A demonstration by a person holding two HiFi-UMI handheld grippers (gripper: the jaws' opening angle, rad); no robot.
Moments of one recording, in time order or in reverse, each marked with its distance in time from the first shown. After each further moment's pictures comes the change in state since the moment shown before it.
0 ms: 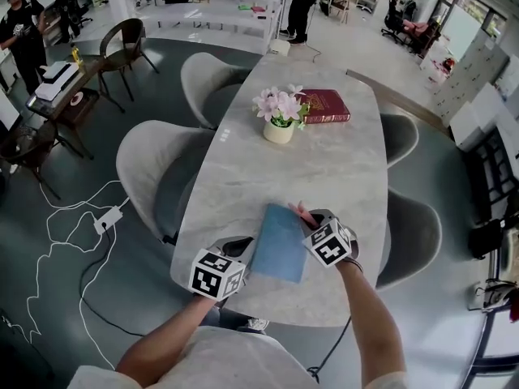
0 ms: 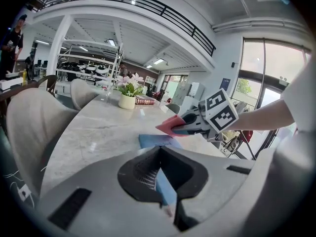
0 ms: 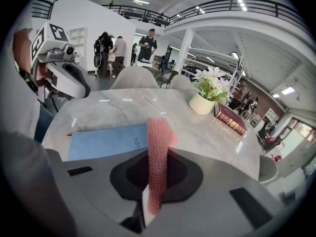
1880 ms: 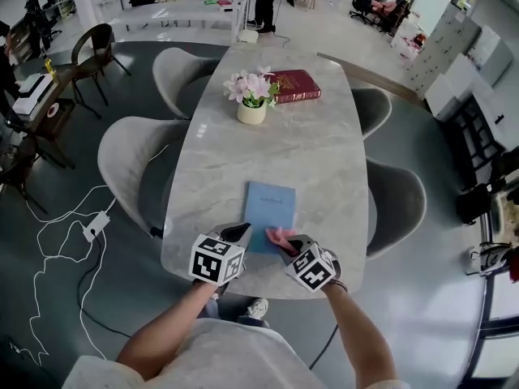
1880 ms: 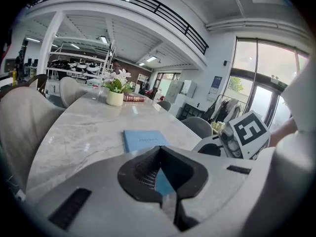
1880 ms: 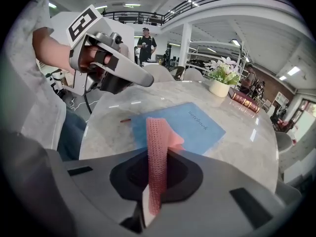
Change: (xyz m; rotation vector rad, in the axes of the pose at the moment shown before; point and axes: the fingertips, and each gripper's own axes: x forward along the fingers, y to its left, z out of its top) left arm 0.007 -0.038 -0.014 0.042 0.026 -0.078; right arm -0.046 0.136 -0.058 0.097 0.007 0.137
